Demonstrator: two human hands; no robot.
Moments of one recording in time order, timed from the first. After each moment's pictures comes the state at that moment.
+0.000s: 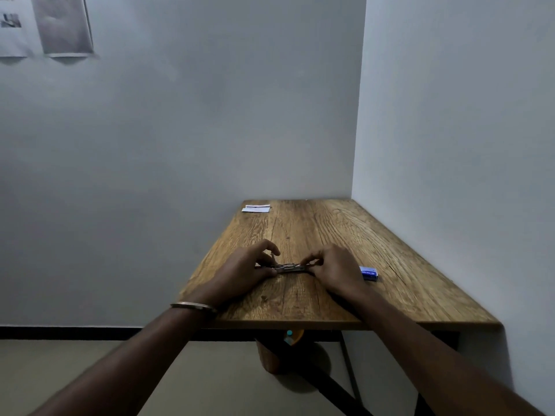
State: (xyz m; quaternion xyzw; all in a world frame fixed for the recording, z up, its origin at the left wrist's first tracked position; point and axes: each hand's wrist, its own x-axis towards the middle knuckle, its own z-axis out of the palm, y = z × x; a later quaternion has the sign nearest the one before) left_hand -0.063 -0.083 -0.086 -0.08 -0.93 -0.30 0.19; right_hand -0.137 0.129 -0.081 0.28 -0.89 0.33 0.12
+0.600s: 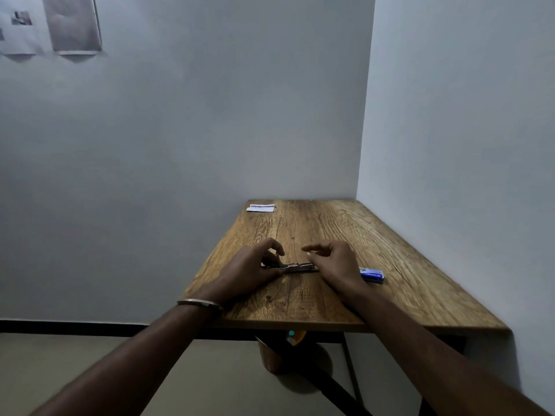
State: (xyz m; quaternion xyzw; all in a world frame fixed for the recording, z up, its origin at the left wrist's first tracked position) left_hand -0.065 -0.084 -0.086 -0.07 -0.93 -0.29 0.20; right_hand -0.126 0.117 -0.074 0.23 -0.81 0.54 0.07
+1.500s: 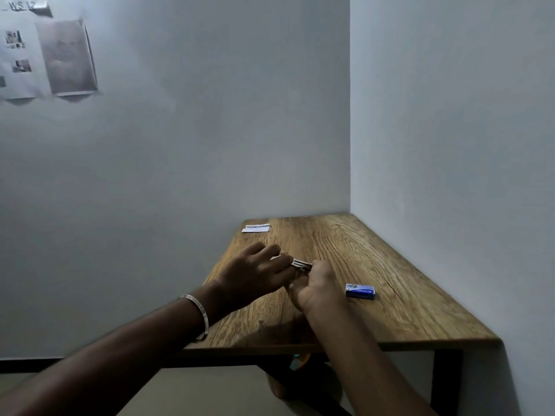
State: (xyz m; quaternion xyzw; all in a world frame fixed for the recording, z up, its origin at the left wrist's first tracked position) left_hand -0.060 -0.048 -0.035 -0.31 -0.70 0.33 0.55; right_hand -0.089 0.091 -0.031 -0.06 -0.21 0.93 -0.30
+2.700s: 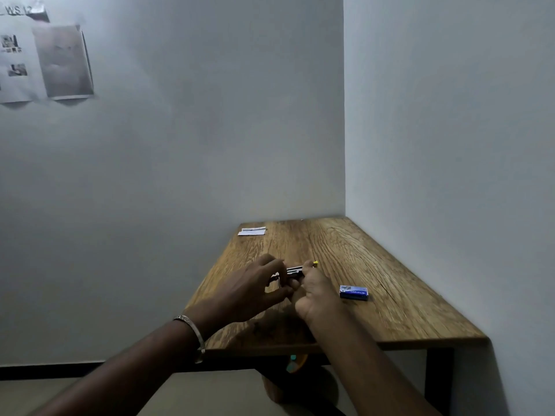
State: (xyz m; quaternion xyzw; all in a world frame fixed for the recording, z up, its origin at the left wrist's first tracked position) left_hand -0.048 -0.044 -0.051 -0.15 -0.96 -0.07 0.24; right_hand -0.095 0.094 -0.049 -0.07 -0.42 0.88 -0.23
